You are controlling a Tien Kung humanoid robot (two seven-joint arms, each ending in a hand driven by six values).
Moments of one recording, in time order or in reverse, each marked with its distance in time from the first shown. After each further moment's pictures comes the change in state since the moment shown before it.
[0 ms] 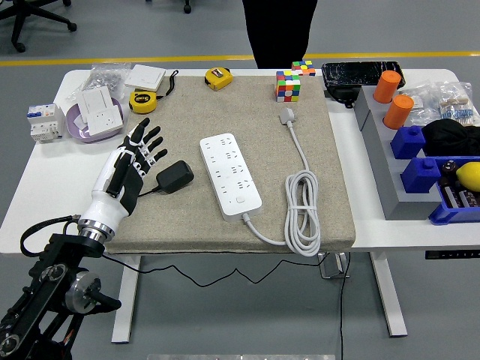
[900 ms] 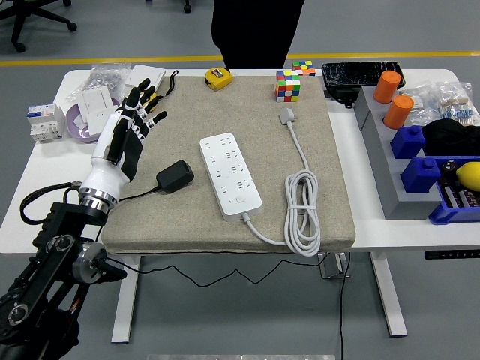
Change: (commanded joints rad) left arm -0.105 -0.015 -0.006 0.008 -0.147 0.019 -0.073; right arm -0.002 0.005 0.008 0.000 0.003 0.000 0.001
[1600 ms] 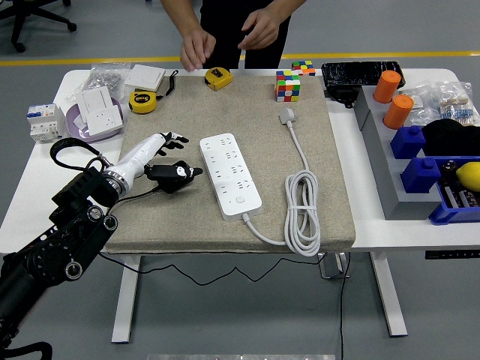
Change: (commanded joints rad) left arm -0.339 0.083 0.153 0.501 0.864 -0.051 0.107; right arm 0.002 -0.002 -0.008 0.000 0.017 -0.001 -0.001
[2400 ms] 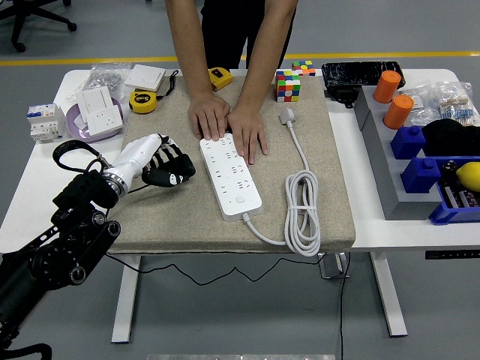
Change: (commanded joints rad) left arm -0.023 0.016 0.055 0.067 0.198 0.047 0.024; right arm -0.004 -0.002 -0.007 0.000 0.005 -0.001 0.000
